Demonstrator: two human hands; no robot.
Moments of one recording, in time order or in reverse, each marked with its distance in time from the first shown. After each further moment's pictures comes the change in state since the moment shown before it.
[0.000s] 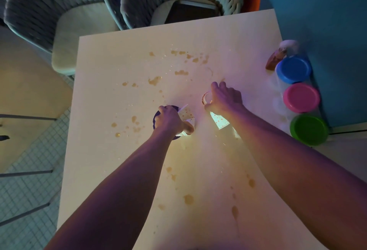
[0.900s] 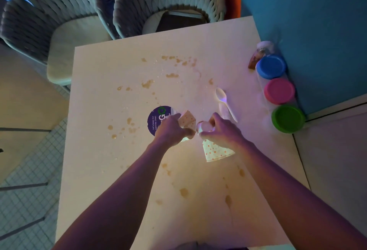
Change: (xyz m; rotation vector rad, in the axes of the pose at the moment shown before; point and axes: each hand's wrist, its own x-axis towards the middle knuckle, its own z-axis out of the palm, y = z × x) left_hand -0.037 -0.011 0.022 -0.259 -0.025 0.281; right_hand -0.106 0.036 0.040 0.446 -0.170 0.075
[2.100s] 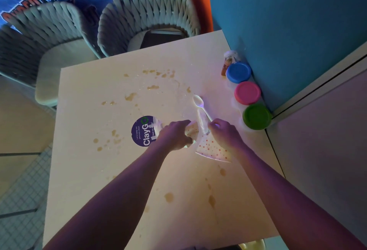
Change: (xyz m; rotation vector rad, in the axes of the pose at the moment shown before) left_hand -0.013 0.062 0.034 0.383 -0.136 0.246; right_hand -0.038 0.046 -0.035 0.398 0.151 0.139
